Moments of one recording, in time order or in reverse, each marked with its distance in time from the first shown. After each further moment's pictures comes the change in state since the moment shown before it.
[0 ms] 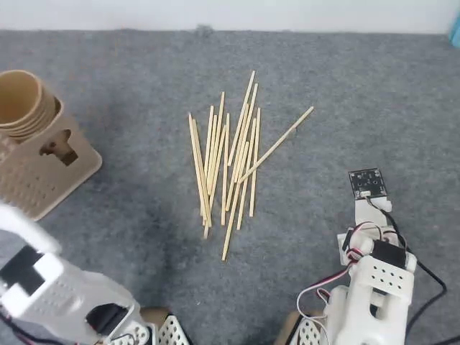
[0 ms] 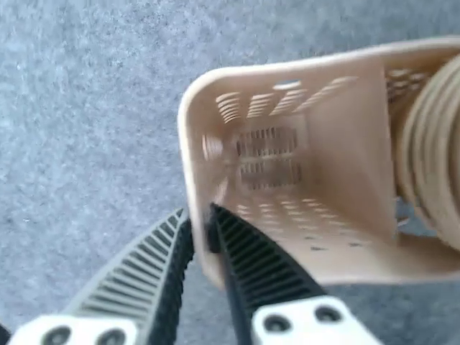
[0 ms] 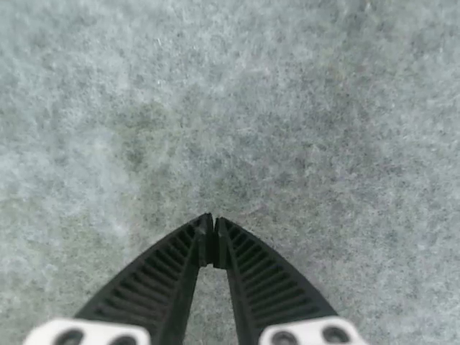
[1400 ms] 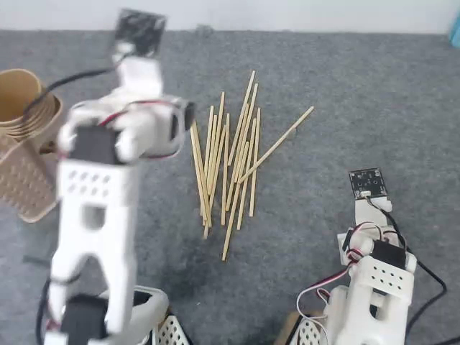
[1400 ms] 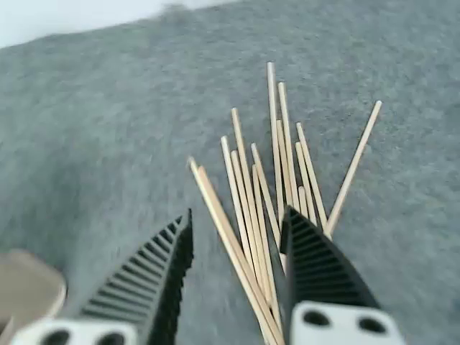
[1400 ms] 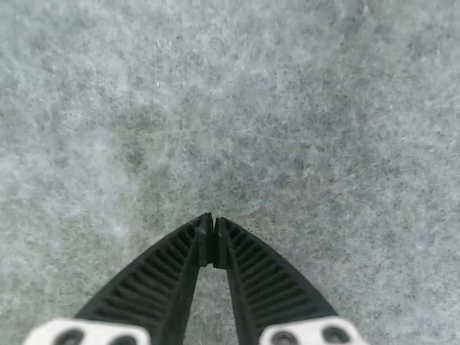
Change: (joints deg) left arm 62.2 -28.4 30.7 -22.1 6.9; right arm 0.0 -0.3 0.0 0.0 0.0
